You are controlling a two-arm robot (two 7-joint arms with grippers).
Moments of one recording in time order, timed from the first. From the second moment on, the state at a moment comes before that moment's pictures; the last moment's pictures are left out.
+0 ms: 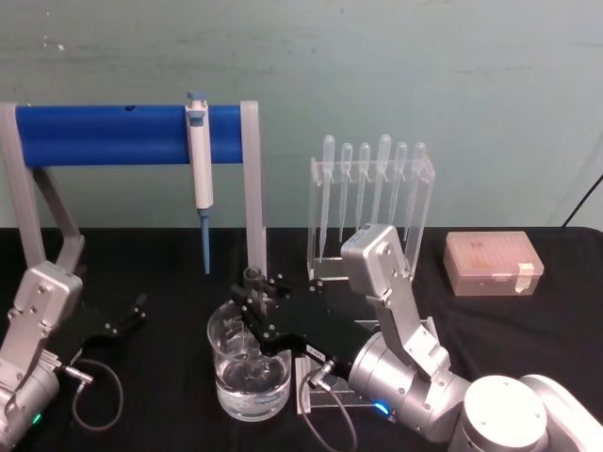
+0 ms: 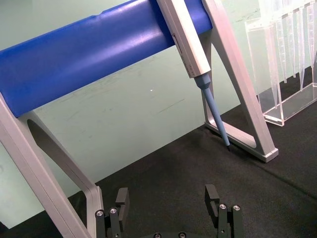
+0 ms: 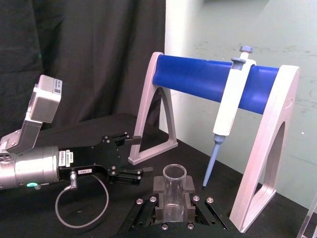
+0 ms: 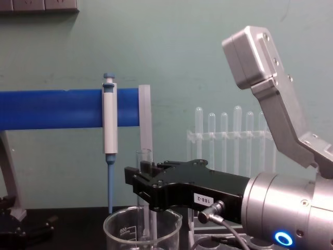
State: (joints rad) left arm -0.20 0.60 0.45 -1.41 -0.25 -0.12 0.03; right arm 0.25 0.25 -0.51 -1.59 0.23 0.06 0.36
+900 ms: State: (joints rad) left arm -0.20 0.60 0.45 -1.41 -0.25 -0.12 0.03; right arm 0.25 0.25 -0.51 -1.59 0.23 0.06 0.36
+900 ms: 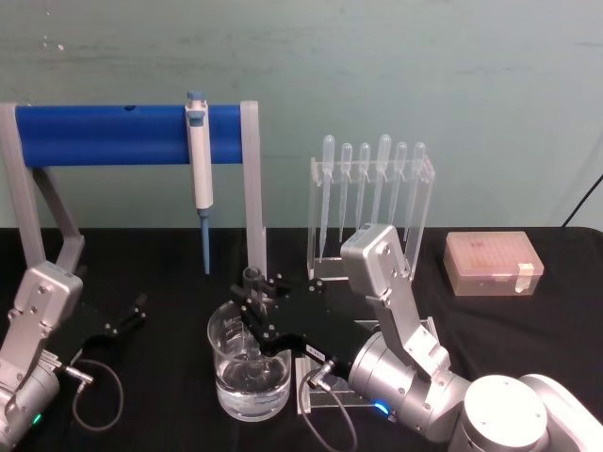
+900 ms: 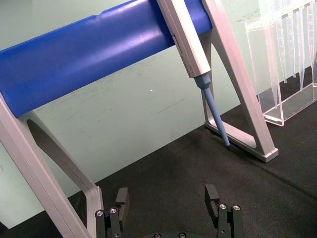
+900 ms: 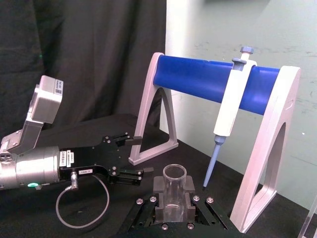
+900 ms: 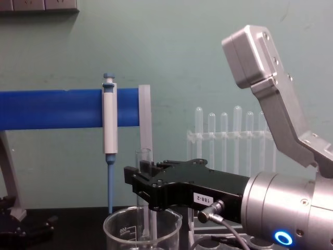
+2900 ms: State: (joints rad) left arm -0.20 0.60 0.45 -1.41 -0.25 -0.12 0.03; right arm 0.25 0.25 -0.51 -1.59 0.23 0.06 0.36
